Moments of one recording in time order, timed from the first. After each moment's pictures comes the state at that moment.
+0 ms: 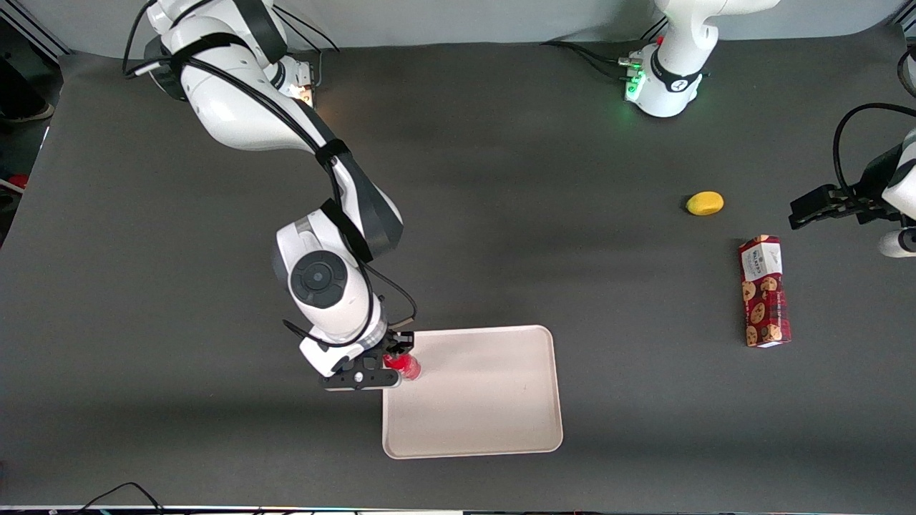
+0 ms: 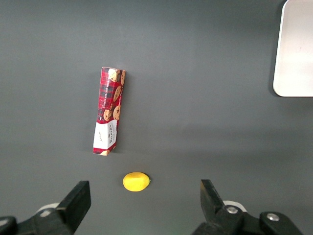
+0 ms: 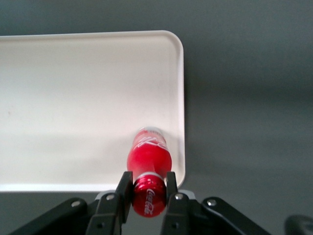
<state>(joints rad) 0.47 0.90 0.03 -0.95 -0.07 1.98 0.51</state>
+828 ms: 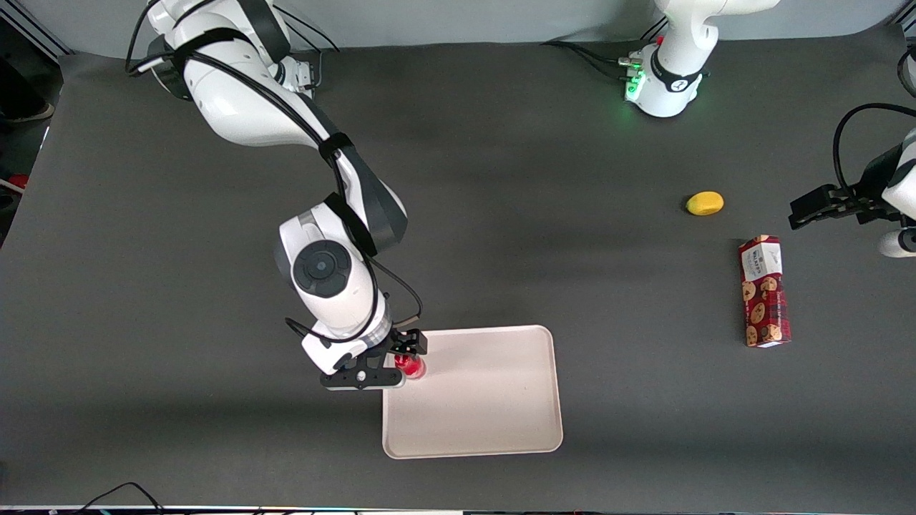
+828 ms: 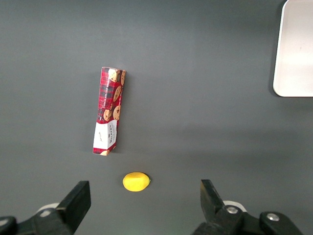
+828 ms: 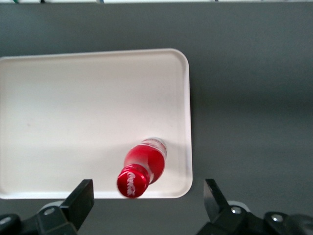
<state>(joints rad) 0.48 0.88 0.02 -0.92 -0.07 1.97 0.52</state>
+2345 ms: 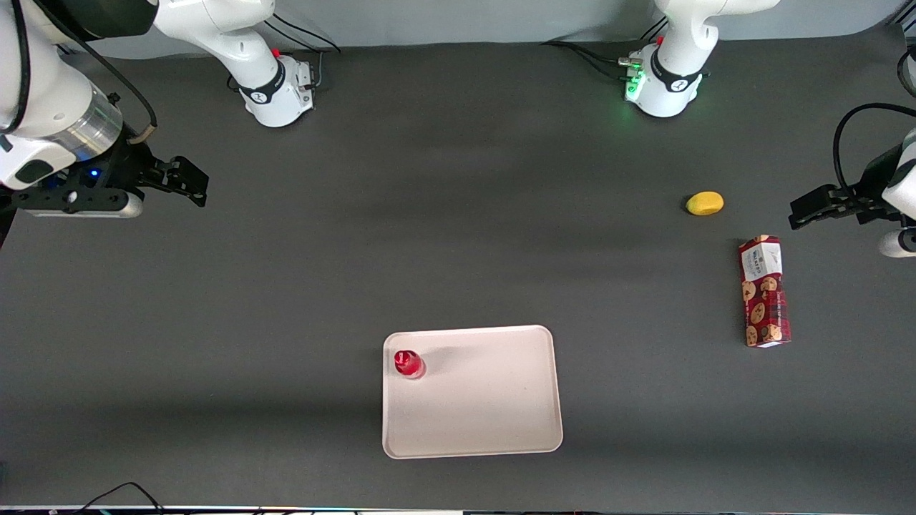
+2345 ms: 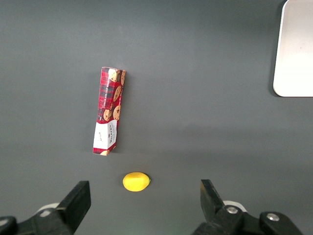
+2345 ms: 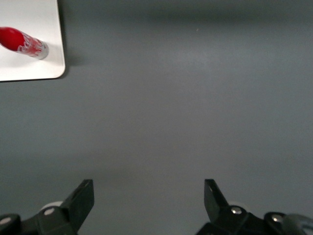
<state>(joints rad) 0.20 -0.13 0.00 -1.80 -0.07 1.67 0.24</state>
